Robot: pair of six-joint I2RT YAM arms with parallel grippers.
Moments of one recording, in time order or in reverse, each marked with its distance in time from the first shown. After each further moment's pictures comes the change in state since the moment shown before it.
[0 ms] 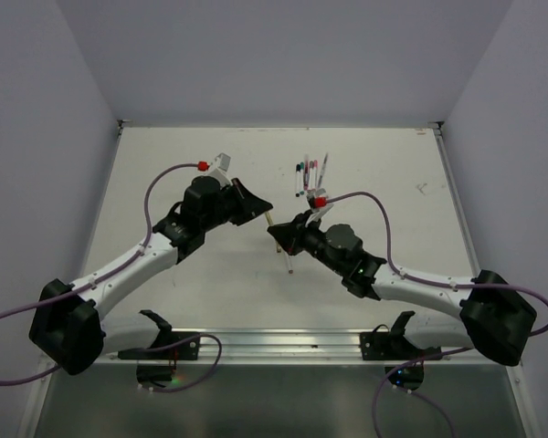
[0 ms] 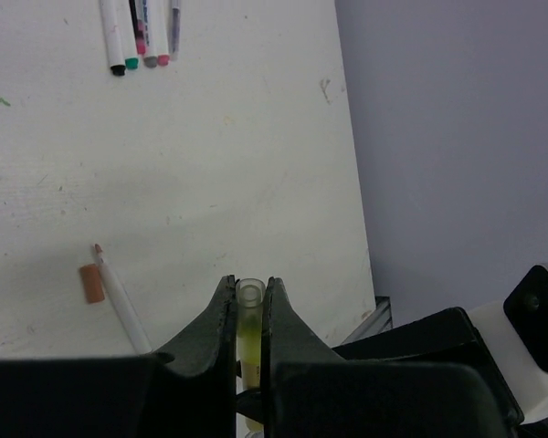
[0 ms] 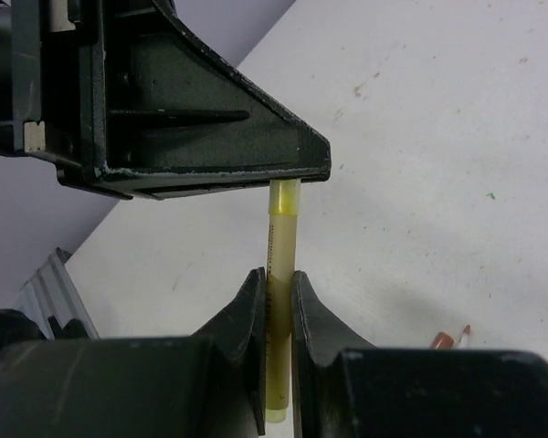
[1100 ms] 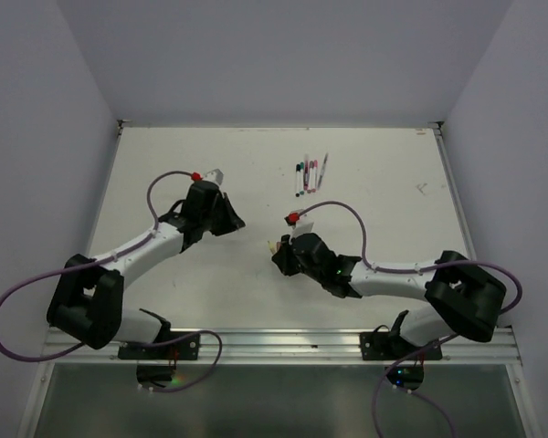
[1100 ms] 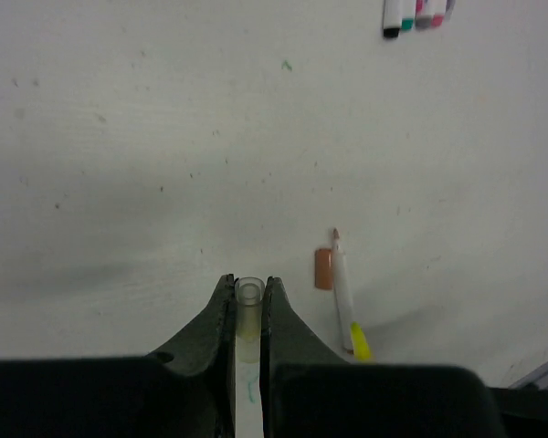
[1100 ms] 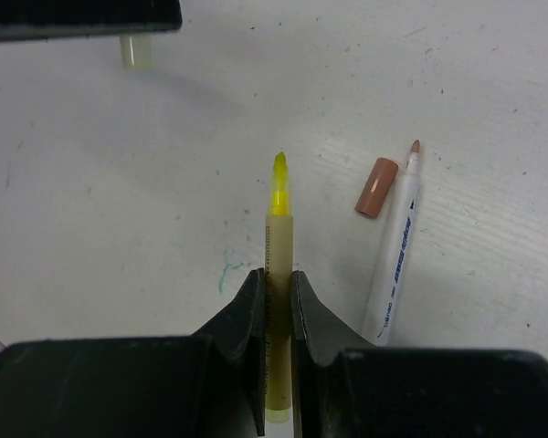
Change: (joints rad) left arm 0.175 0.158 -0.012 -0.193 -0.030 0.239; right arm 0.074 0.187 0.061 -0.292 0.142 0.079
